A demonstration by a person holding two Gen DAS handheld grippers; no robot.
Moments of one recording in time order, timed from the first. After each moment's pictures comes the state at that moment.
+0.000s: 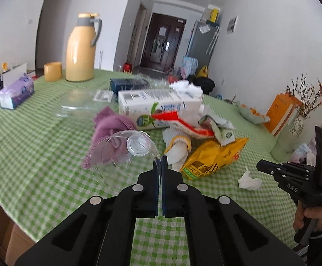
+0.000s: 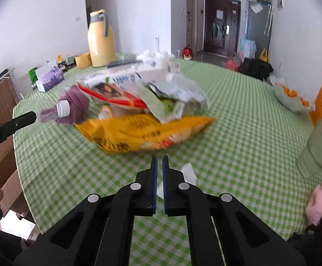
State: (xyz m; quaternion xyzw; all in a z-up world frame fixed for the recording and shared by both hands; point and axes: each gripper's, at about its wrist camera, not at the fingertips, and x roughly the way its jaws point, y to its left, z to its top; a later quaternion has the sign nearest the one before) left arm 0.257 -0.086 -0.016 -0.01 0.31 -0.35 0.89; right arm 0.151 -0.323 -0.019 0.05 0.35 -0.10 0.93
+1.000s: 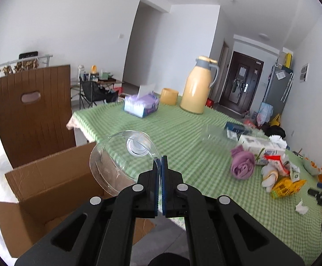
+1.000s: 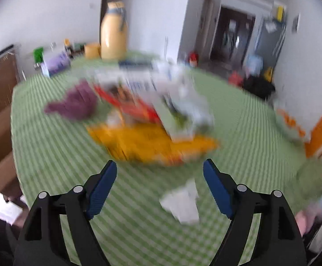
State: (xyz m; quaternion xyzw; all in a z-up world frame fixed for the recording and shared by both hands) left arm 0.221 0.150 0.012 -0.09 0.25 -0.08 0.96; right arm 0.169 -0.299 -0.016 -0.03 0.38 -0.10 0.92
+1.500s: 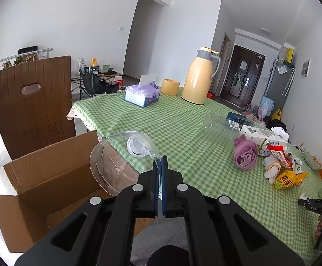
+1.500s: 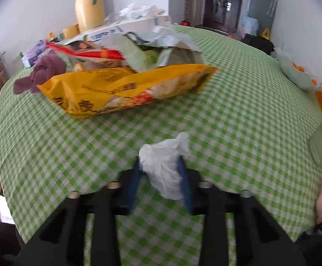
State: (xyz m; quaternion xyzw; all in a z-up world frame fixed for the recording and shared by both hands) left arm 0.220 0.145 -0.003 -0.08 0.27 -0.08 0.96; right arm 0.176 -0.348 -0.079 0.06 0.44 -0.11 0.89
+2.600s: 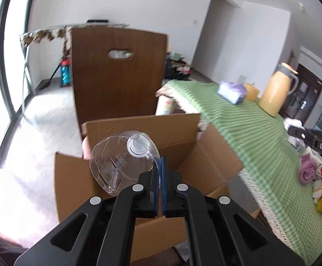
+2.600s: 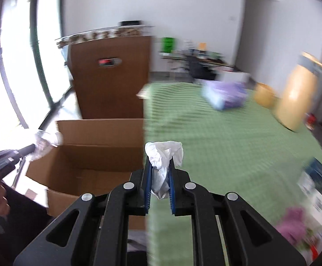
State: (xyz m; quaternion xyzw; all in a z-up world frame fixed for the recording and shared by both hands) left arm 0.184 0.300 -0.051 -0.16 0.32 0.13 0.93; right arm 0.348 0.068 0.013 -0.15 0.33 0.32 0.87
